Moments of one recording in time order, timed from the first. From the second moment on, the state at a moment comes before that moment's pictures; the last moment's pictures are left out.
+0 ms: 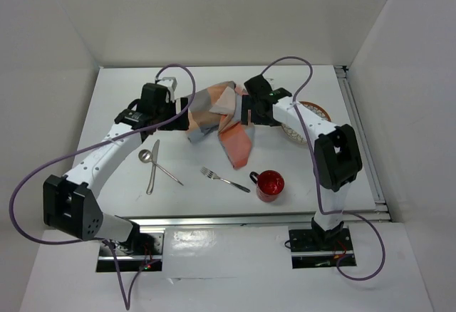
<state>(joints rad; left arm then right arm) -0.31 1.40 1.19 -0.53 -0.06 -0.26 0.49 1.86 1.54 -0.71 0.29 0.49</state>
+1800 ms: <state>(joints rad) -0.19 1.87 1.52 -0.56 0.22 -0.41 0.74 1.85 1.29 -0.49 0.29 0.30</state>
